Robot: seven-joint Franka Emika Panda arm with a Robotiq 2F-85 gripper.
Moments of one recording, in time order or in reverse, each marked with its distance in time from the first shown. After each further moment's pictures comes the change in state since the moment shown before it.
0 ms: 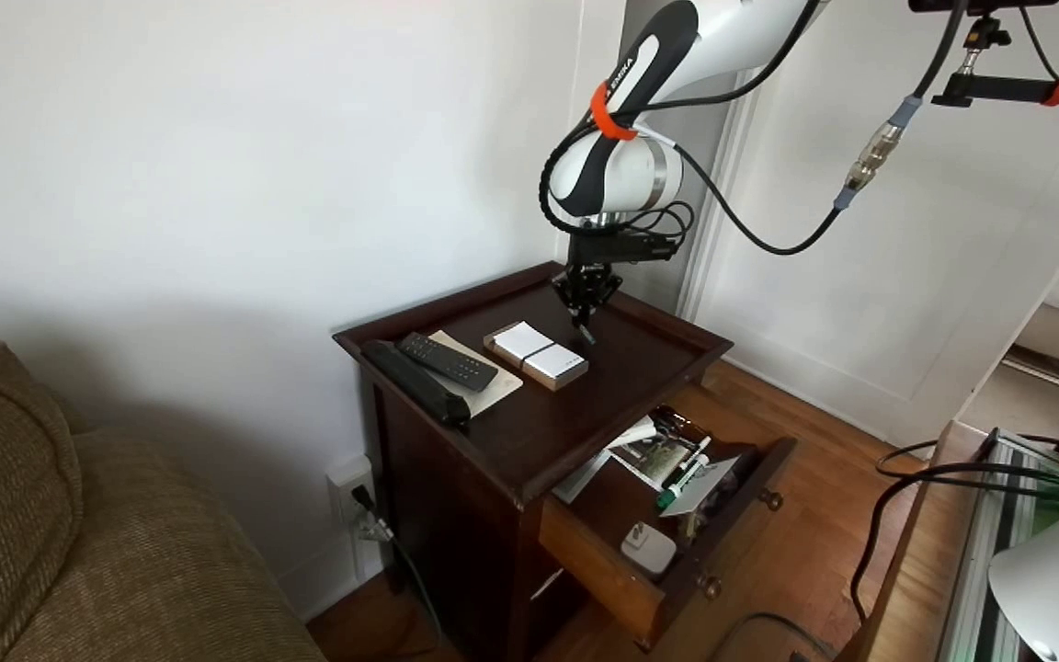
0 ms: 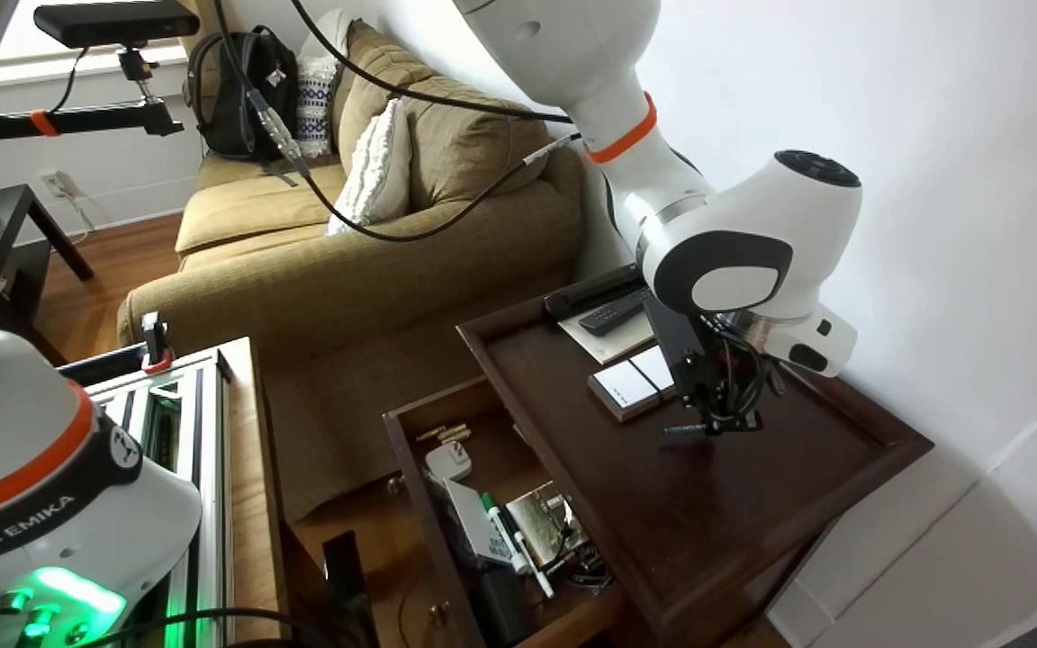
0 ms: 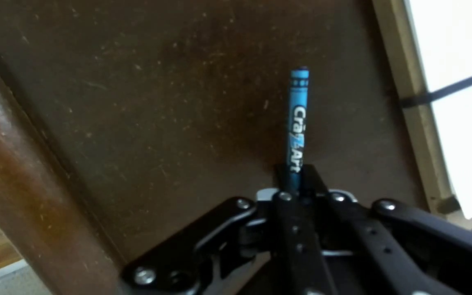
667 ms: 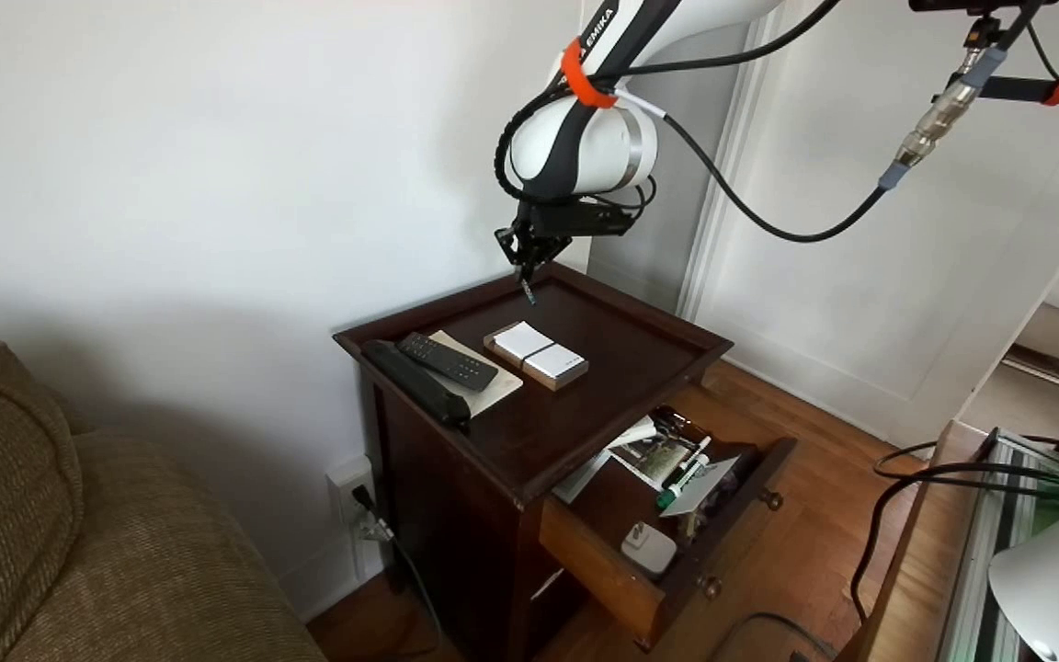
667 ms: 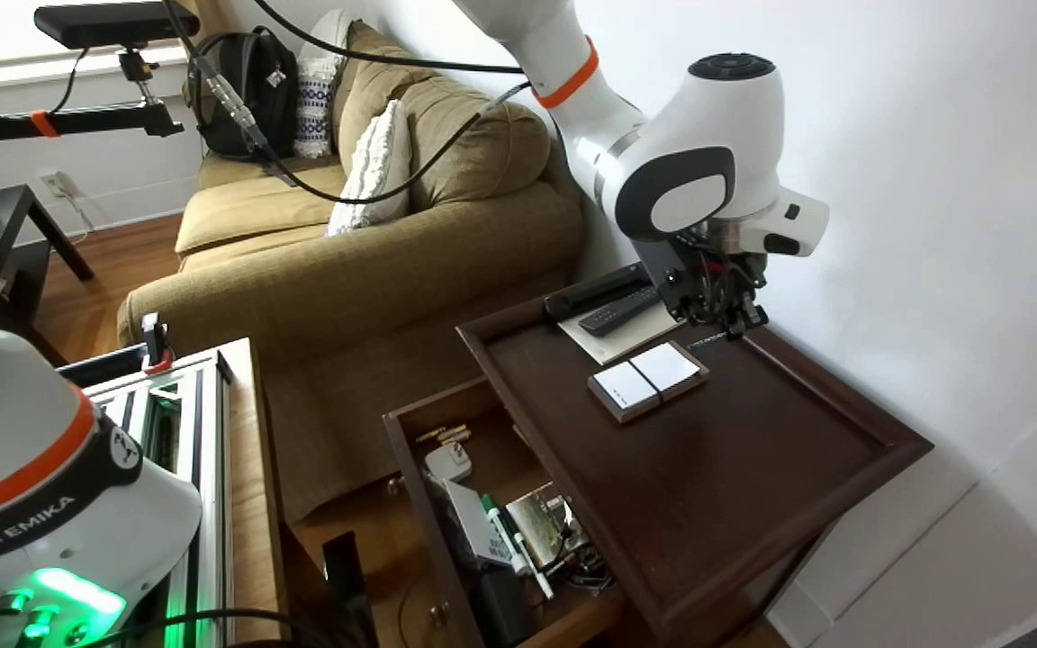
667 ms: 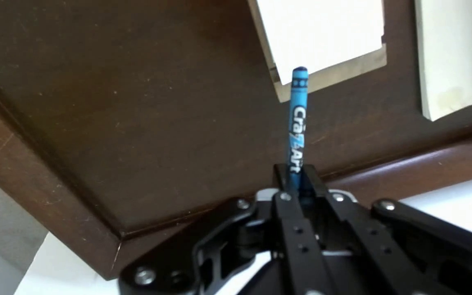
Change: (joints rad) arm 0.138 -0.103 -0.005 -0.078 -0.029 0.286 0.085
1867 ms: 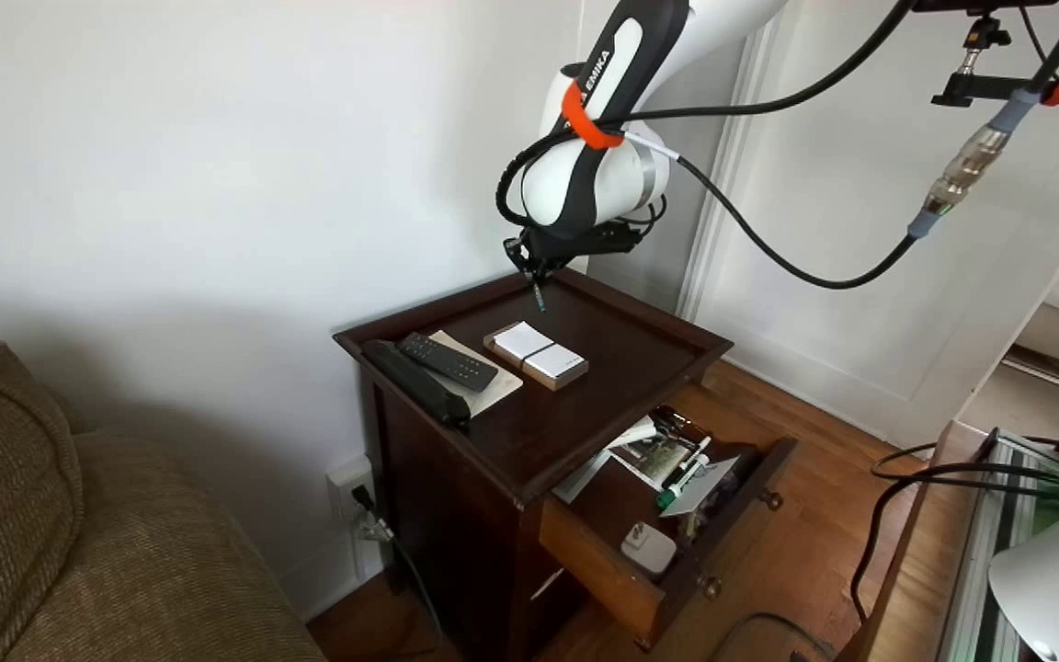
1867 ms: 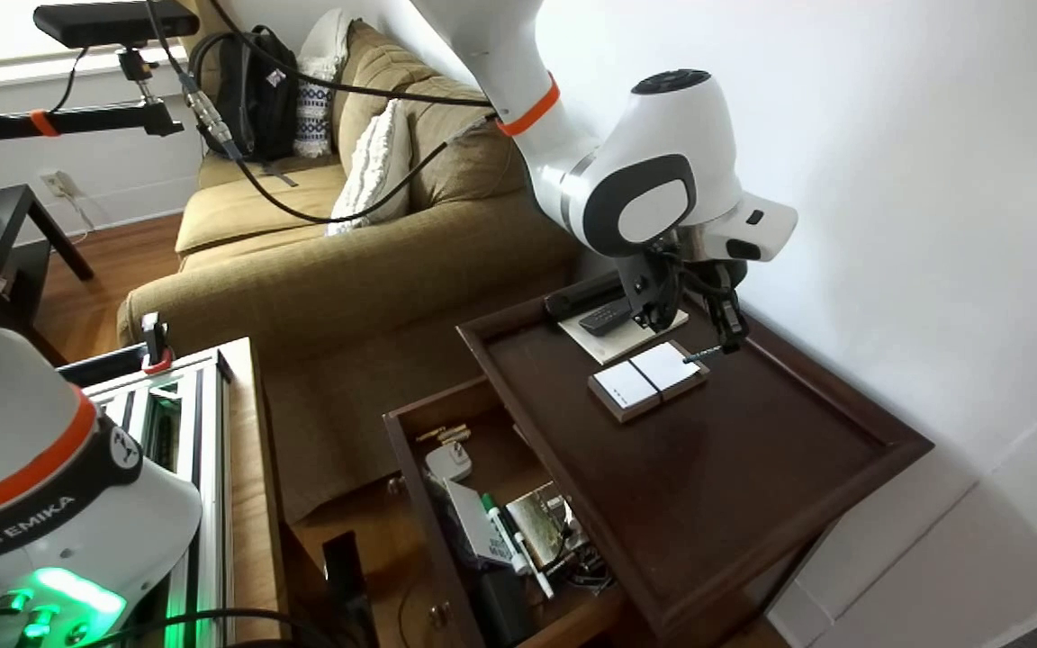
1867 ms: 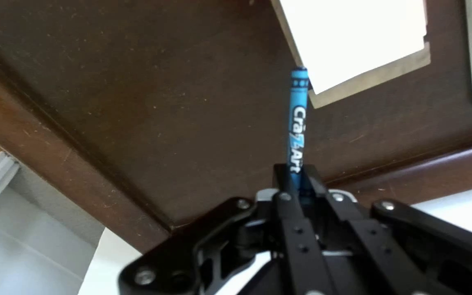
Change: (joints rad) arm 0.216 0.003 -0.213 -0.110 -0.035 0.136 0.214
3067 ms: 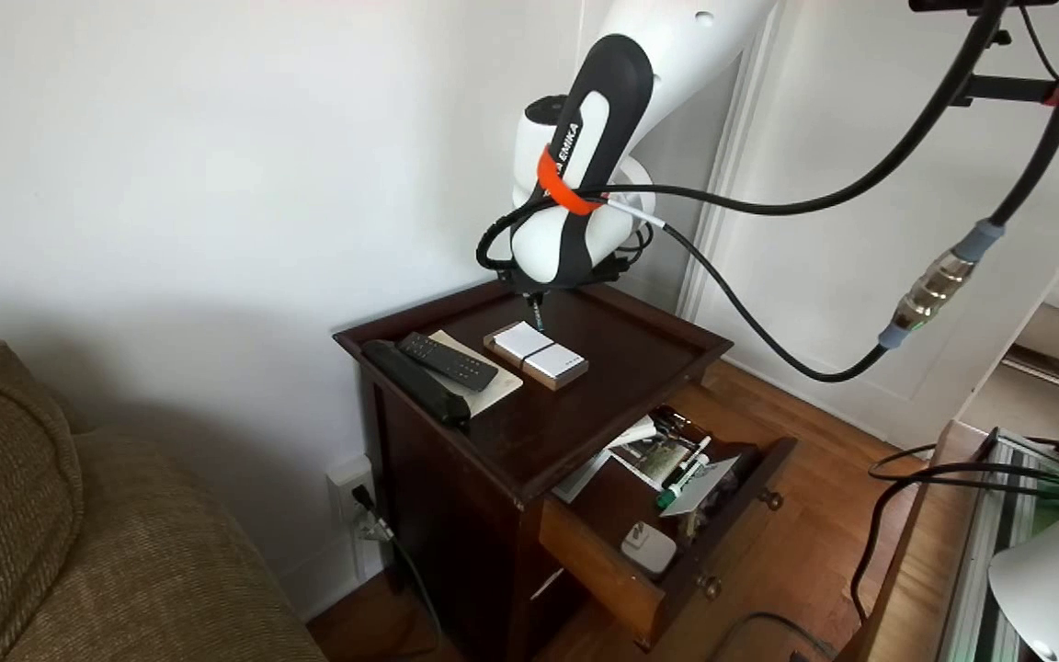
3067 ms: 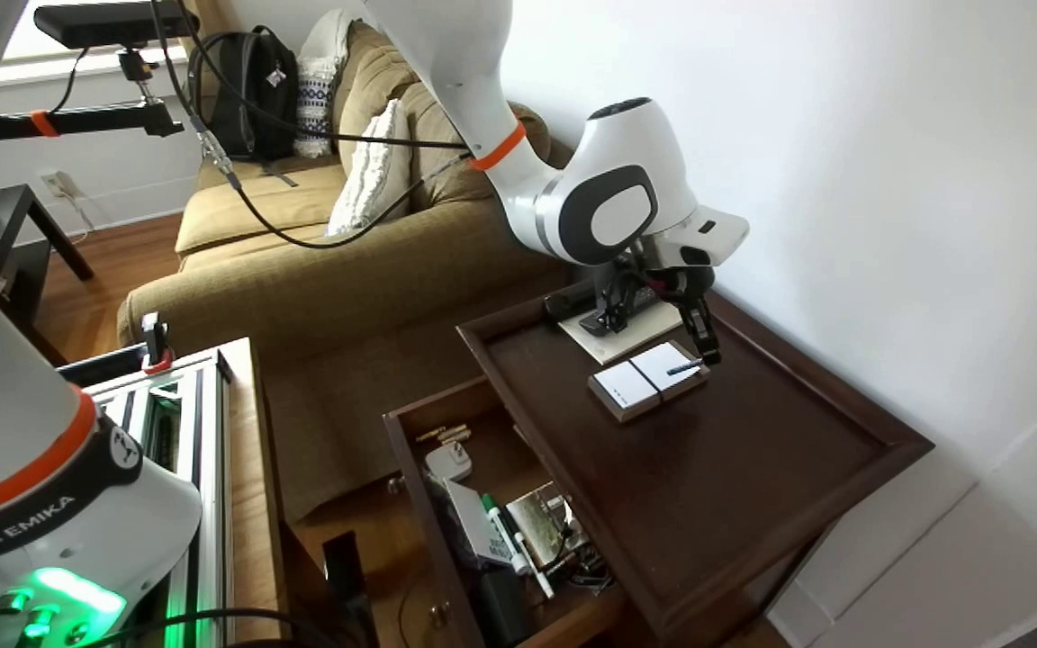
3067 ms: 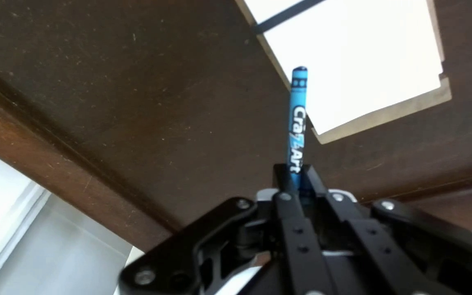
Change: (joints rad) arm 0.278 0.119 -0.227 -0.014 0.002 0.021 0.234
